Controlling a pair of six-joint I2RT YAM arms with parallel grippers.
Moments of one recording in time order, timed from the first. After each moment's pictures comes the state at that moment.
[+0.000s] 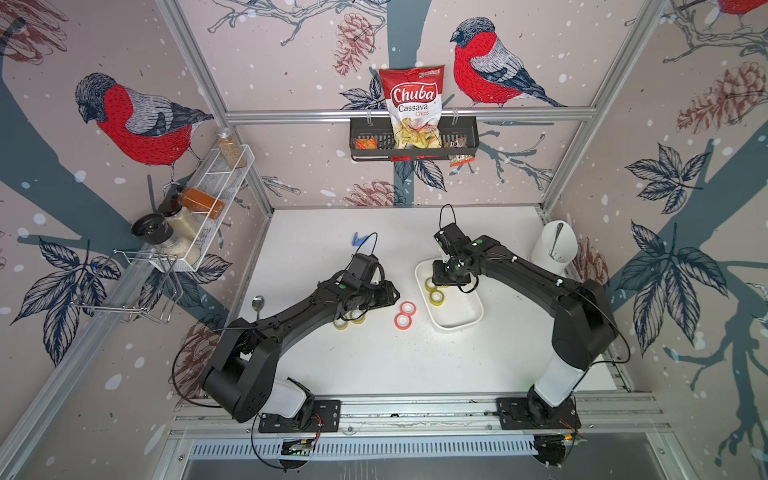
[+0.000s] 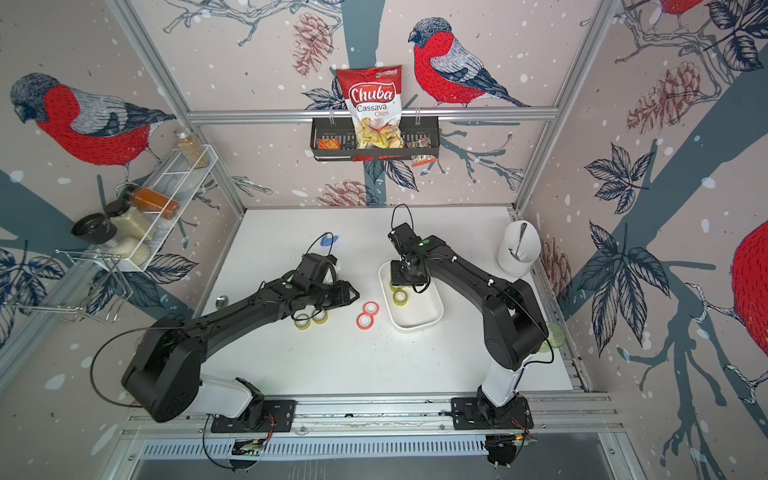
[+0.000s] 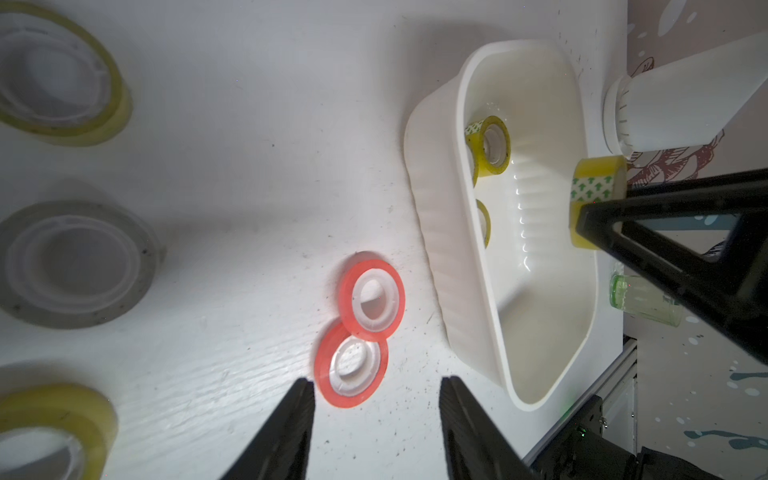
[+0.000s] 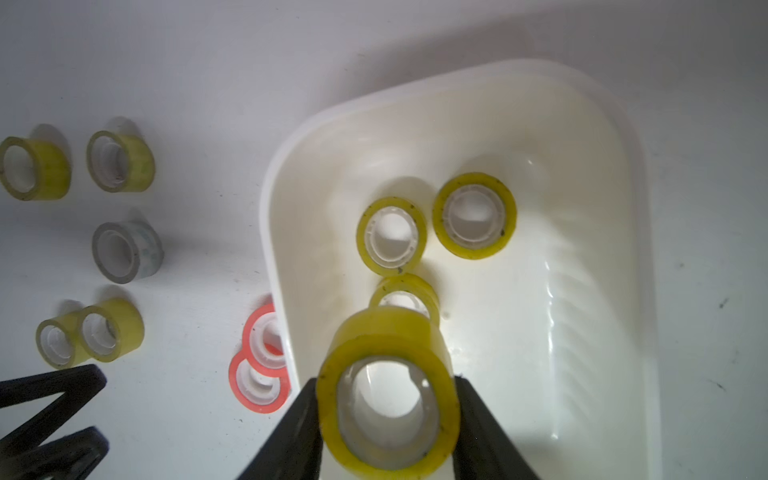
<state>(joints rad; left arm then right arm) -0.58 1.46 0.88 -0.32 0.31 -0.68 0.64 1.73 1.36 -0.84 -0.02 0.50</state>
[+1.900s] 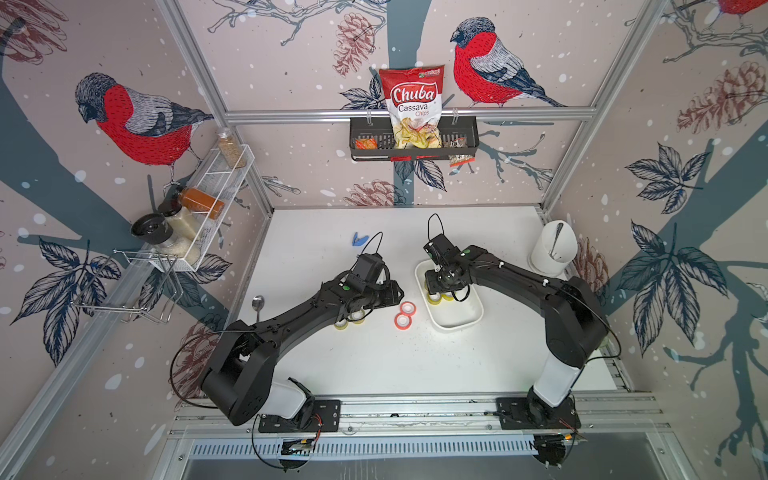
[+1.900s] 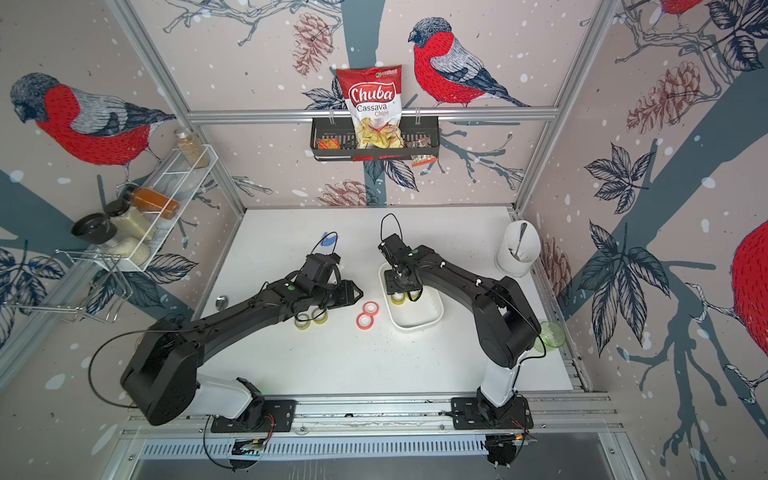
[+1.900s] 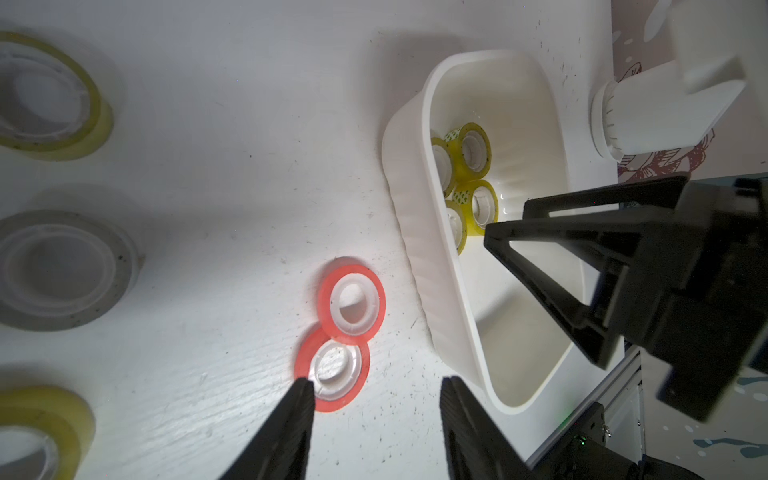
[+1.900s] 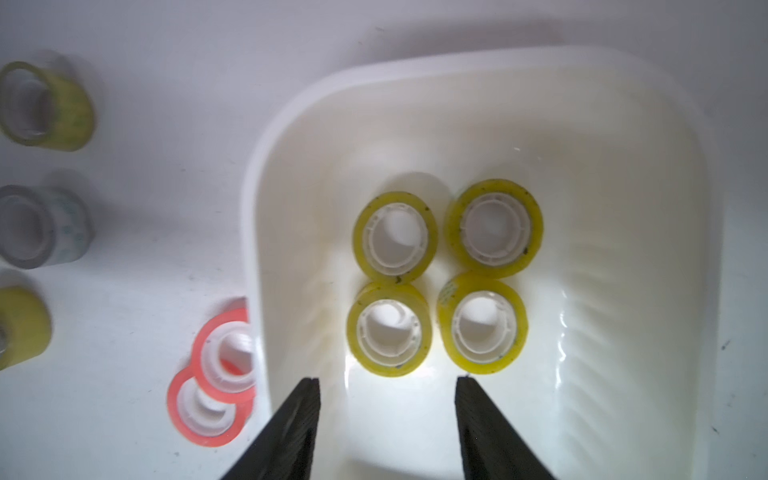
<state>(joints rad) -0.62 1.40 0.87 -0.33 0.23 -0.70 0.74 1.78 1.35 -0.77 0.08 0.40</state>
